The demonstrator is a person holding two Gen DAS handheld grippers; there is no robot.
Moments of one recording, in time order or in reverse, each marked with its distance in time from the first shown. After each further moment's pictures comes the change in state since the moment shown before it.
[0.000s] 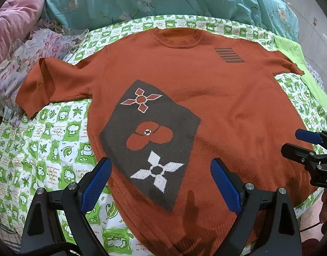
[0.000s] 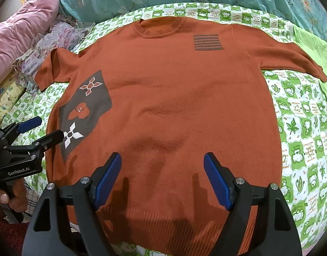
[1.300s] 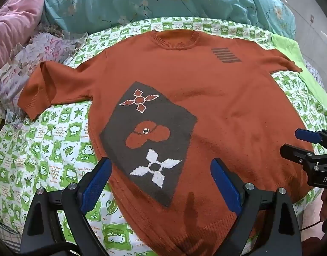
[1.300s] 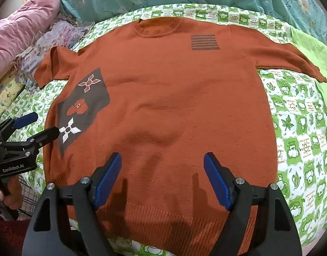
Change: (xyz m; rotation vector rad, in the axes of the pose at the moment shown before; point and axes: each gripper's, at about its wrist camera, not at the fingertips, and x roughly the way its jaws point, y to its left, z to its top) left arm -0.010 -0.005 -0.003 0.015 0.026 0.001; right arm -0.002 -0.004 -0.009 -0.009 0.022 -0.011
